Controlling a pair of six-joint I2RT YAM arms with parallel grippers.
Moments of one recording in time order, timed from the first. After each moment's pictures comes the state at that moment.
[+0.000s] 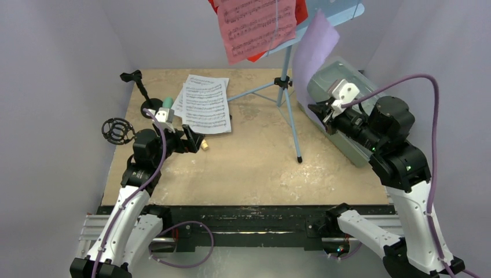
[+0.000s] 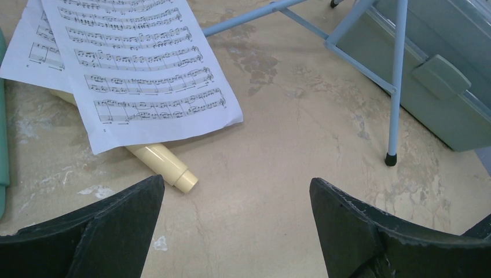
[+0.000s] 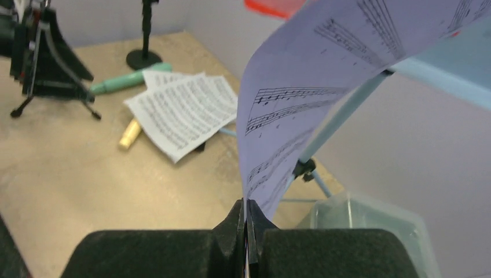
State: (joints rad) left arm -0.15 0.71 0.58 -0.14 0.28 -0.31; right arm 0.40 0.92 1.52 -0.69 -0.29 -0.36
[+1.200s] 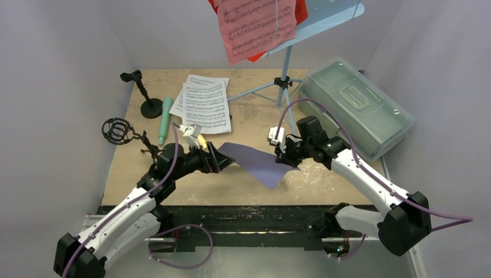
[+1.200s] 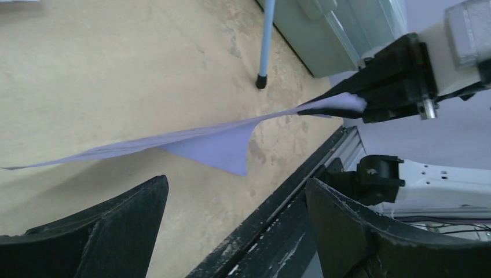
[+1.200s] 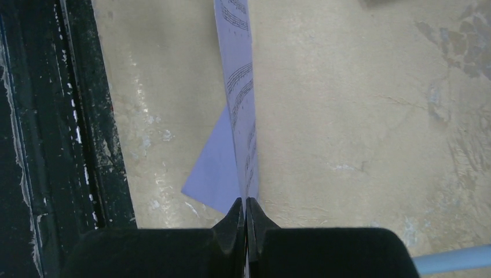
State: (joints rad) left arm -0.50 0.72 0.43 0.00 0.33 -0.72; right arm 0.51 1.14 0.86 -0.60 -0.54 -0.60
